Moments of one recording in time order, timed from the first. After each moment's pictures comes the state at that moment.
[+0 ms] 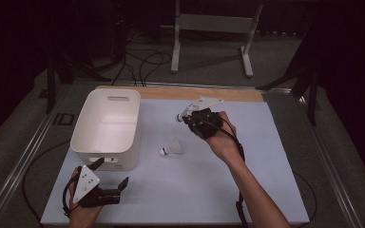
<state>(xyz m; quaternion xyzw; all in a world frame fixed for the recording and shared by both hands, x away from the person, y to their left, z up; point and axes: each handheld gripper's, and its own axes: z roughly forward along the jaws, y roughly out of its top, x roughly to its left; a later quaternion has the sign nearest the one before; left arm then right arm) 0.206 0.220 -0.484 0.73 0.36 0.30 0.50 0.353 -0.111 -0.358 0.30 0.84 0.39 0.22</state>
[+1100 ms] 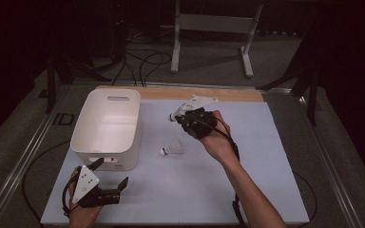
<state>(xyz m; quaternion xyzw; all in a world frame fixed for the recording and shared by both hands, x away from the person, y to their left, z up) 0.206 0.221 -0.484 0.73 0.36 0.30 0.50 0.349 -0.095 -0.351 0.28 0.84 0.41 0.21</state>
